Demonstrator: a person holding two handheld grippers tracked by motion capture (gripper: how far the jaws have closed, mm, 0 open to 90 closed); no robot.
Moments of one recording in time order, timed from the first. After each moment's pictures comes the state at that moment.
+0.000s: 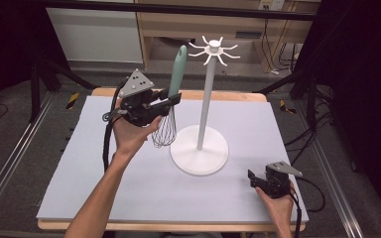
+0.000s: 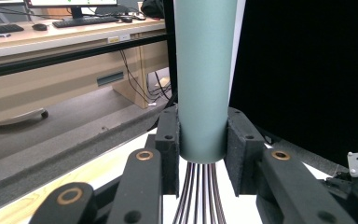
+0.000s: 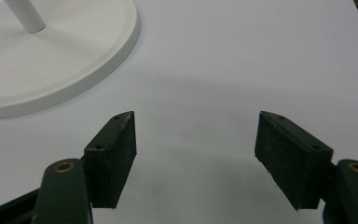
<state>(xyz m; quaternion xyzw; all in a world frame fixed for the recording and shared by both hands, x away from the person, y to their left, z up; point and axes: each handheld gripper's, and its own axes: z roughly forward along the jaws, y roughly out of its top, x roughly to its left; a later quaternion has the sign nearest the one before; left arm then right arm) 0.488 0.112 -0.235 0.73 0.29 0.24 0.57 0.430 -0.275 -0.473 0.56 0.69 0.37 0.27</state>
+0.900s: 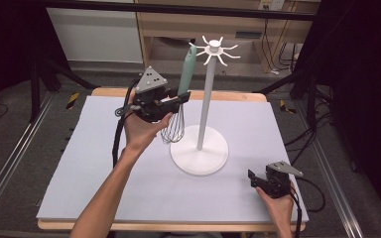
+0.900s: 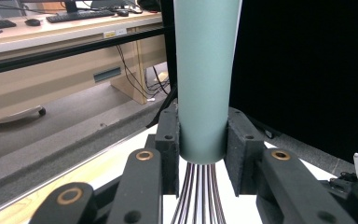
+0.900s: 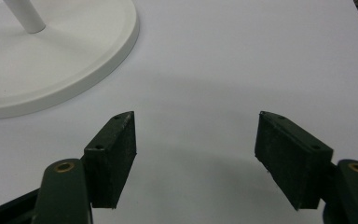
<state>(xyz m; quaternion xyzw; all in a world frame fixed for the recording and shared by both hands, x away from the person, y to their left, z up) 0.500 0.090 -0.237 0.74 0.29 0.23 0.56 0.430 -0.275 -0.473 0.56 0.69 0.37 0.27</state>
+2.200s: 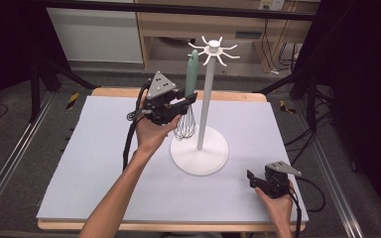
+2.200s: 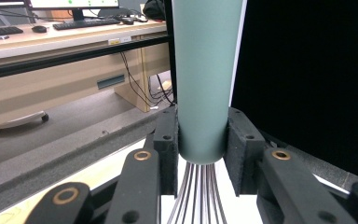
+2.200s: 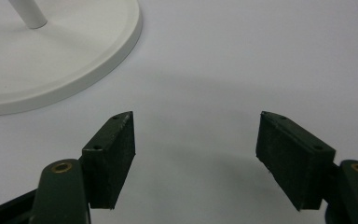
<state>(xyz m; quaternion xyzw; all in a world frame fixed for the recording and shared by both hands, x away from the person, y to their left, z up) 0.508 0.073 -0.256 0.73 0.29 0.25 0.57 0.431 -0.274 -0.474 0.56 0.70 0.37 0.27</state>
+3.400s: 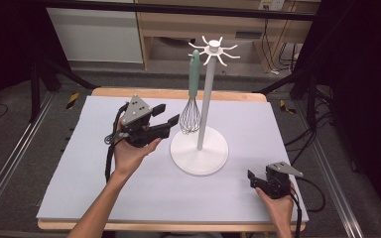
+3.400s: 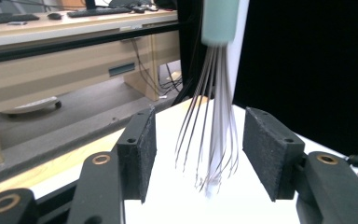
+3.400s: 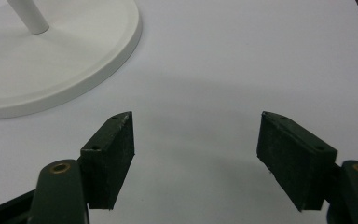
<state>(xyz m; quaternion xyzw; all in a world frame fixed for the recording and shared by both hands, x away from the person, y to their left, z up) 0.471 0.125 -0.295 0.73 0.31 0.26 0.56 0.429 -0.275 -0.472 0.56 0.69 0.37 0.27</state>
